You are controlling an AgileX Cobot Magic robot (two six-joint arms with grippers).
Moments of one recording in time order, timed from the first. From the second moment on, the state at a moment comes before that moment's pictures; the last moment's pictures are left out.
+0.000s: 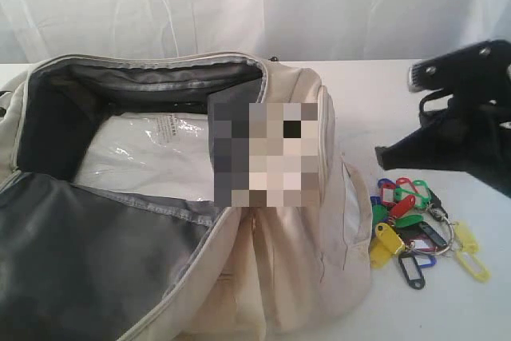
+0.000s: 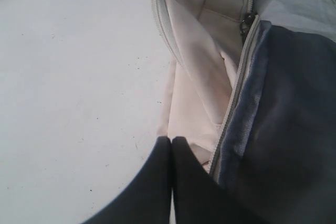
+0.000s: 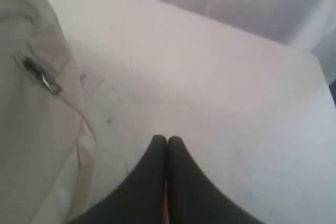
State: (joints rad) left arm 0.03 0.00 0.02 -0.03 0.39 0.03; right arm 0.56 1.26 -0.55 1.12 -0.36 -1.17
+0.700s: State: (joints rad) left arm 0.03 0.00 0.02 -0.03 0.39 0.03; right arm 0.56 0.56 -0.55 1.09 0.35 -1.20
